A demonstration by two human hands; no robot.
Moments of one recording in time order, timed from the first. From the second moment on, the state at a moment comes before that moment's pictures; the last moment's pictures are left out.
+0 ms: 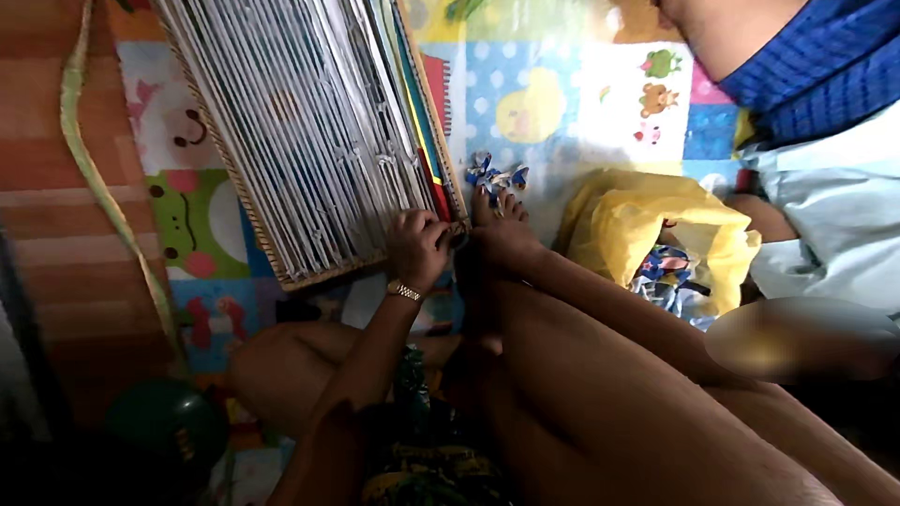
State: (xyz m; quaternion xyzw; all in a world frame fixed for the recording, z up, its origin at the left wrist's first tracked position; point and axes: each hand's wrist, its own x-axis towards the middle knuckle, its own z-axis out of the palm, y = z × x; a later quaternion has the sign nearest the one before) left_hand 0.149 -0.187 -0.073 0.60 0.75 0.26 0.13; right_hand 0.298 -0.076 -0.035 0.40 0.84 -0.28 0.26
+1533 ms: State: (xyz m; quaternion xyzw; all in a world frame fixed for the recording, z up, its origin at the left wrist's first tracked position) left_hand 0.126 -0.164 -0.064 0.66 0.69 0.22 0.19; right_hand 0.301 -0.066 -0.022 0.36 0.85 -0.30 0.24
